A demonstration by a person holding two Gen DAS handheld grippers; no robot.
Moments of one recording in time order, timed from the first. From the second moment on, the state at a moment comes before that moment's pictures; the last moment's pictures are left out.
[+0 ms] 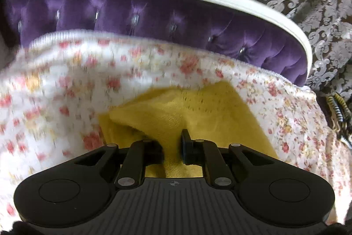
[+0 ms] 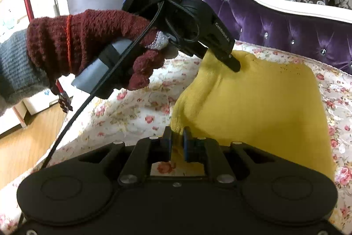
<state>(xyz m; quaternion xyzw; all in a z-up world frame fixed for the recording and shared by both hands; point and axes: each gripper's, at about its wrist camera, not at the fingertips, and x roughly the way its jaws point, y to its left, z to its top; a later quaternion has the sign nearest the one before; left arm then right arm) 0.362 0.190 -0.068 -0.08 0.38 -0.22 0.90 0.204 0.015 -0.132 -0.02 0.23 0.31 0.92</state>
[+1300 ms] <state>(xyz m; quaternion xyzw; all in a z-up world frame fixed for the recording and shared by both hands) 0.322 0.219 -0.070 -0.17 0.36 -0.14 0.91 0.191 -0.037 -0.115 0.03 0.24 0.33 0.91</state>
